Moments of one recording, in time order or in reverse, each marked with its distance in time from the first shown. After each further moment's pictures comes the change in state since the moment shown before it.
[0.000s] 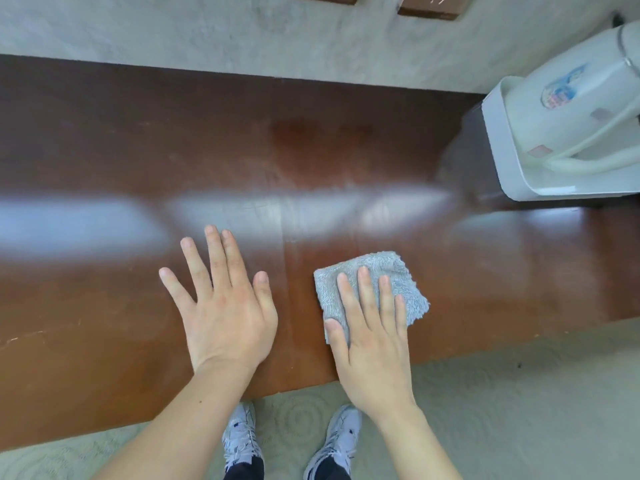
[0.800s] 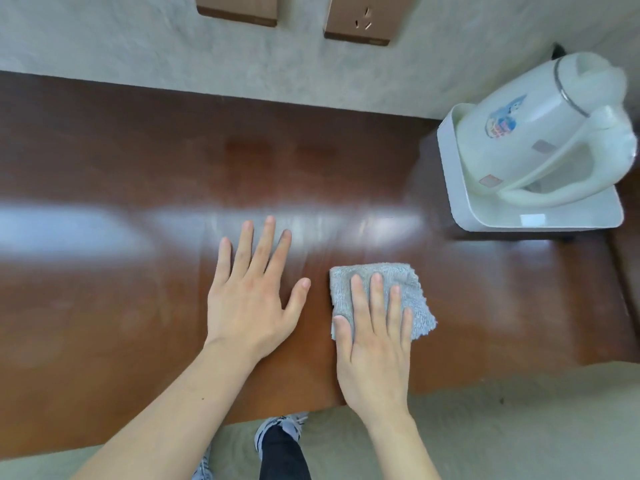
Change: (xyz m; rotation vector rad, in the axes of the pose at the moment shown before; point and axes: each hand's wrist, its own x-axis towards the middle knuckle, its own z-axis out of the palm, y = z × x) left_hand 0.027 0.124 0.001 -0.018 0.012 0.337; right_hand 0.036 0.108 -0.022 0.015 0.028 0.110
